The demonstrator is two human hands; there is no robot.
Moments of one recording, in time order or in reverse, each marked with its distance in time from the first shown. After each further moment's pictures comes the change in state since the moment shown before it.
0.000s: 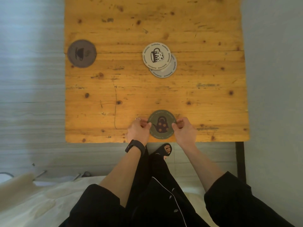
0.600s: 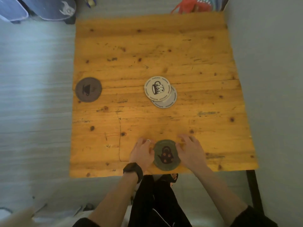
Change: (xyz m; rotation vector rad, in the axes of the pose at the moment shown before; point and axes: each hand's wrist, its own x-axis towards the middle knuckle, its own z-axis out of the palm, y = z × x) left_hand 0.030 0.024 -0.027 0.388 -0.265 0.342; right_hand 0.026 -0.025 -0.030 -0.248 -0.146 -0.253
